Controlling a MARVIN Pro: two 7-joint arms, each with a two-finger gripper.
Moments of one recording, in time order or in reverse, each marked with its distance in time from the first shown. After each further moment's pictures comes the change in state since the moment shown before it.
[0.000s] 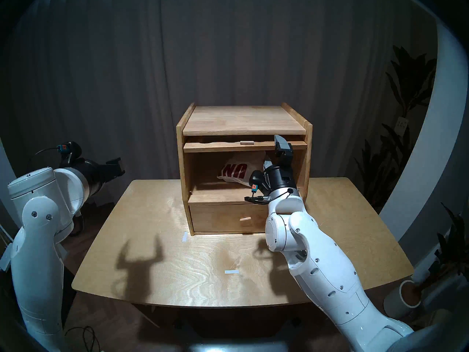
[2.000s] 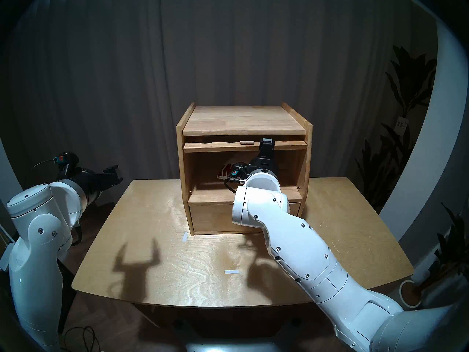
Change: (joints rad) left arm 0.117 0.014 -0.042 -0.006 0.113 -0.103 -0.162; right arm 0.230 -0.069 -0.182 -0.001 -0.453 0.430 0.847
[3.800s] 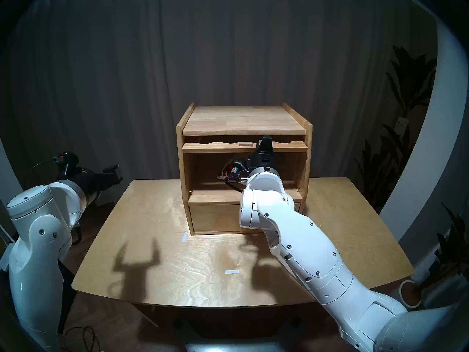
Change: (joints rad) left arm 0.006 -0.001 -0.004 0.000 0.024 -0.010 -0.026; right arm -0.038 0.033 0.014 -0.031 0.191 -0.066 -0.298
